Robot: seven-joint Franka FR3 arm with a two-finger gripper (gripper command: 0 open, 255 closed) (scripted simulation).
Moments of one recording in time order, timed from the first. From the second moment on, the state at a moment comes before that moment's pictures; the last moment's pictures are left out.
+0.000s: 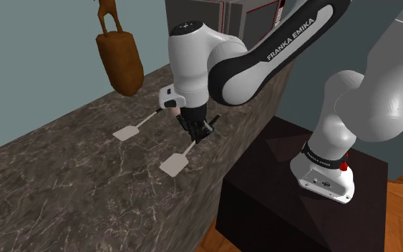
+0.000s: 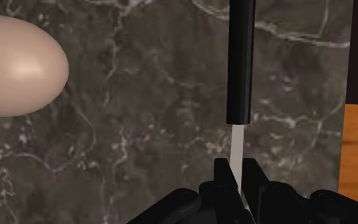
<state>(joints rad) 0.54 -0.13 0.16 -2.45 -0.04 2.28 -0.90</state>
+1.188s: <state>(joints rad) 0.54 -0.26 0.15 -2.32 -0.02 2.03 -0.93</state>
